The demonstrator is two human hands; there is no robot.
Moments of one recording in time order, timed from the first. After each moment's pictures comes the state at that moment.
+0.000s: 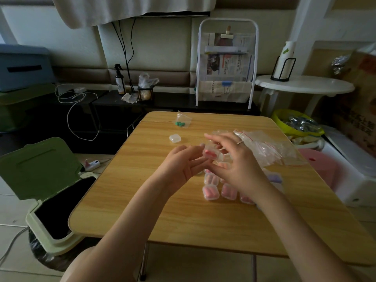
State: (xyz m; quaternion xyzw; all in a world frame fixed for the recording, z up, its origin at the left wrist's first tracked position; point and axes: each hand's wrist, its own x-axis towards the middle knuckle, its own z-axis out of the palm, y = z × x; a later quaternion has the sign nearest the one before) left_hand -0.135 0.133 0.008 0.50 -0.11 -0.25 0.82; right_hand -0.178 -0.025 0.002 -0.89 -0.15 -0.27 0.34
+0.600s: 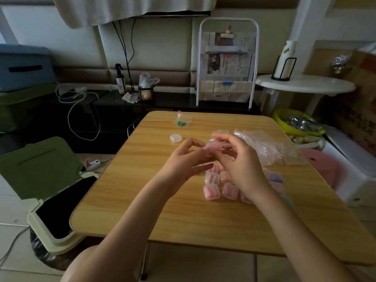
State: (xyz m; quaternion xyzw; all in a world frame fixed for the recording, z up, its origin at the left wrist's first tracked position) left_hand -0.140 0.131 0.005 0.60 -0.17 -0.20 0.76; right_hand -0.177 -0.019 0.000 -0.84 -0.07 -0.26 0.47
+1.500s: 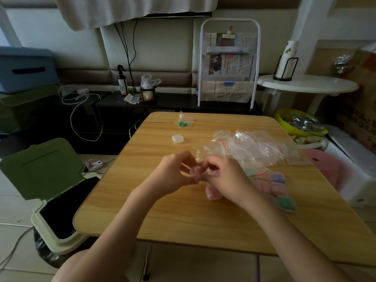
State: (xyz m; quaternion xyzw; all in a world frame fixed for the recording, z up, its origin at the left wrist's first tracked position) left_hand -0.123 0.161 -0.017 0.87 -0.29 -0.02 0.40; right_hand -0.176 -0.004 -0.017 -0.90 -0.07 -0.09 0.42
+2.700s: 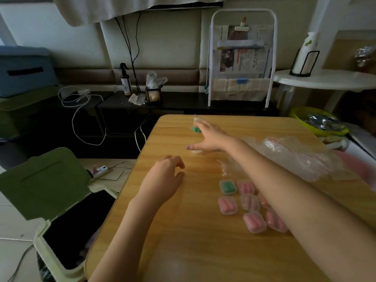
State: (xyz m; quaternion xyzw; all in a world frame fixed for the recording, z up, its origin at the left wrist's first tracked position) left_hand -0.049 0.213 -0.034 0.94 -0.19 0.08 0.26; right_hand 0.044 0.023 -0.012 -0.99 -0.05 0.01 0.13
